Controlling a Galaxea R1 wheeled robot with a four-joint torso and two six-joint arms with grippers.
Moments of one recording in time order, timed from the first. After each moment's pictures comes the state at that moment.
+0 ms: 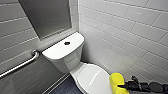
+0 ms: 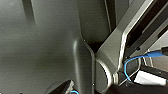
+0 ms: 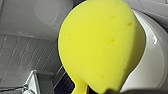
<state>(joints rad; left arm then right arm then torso) 1.51 2.52 -1.87 0.24 -0.07 -0.07 -0.51 2.09 -1.32 0.35 -0.21 0.02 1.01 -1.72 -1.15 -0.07</state>
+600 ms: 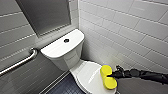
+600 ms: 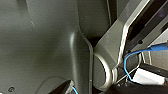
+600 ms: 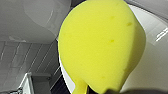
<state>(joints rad) 1.51 2.56 -1.92 0.24 -0.07 -0.07 -0.36 2.41 -1.65 0.37 -0.37 0.07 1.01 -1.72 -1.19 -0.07</state>
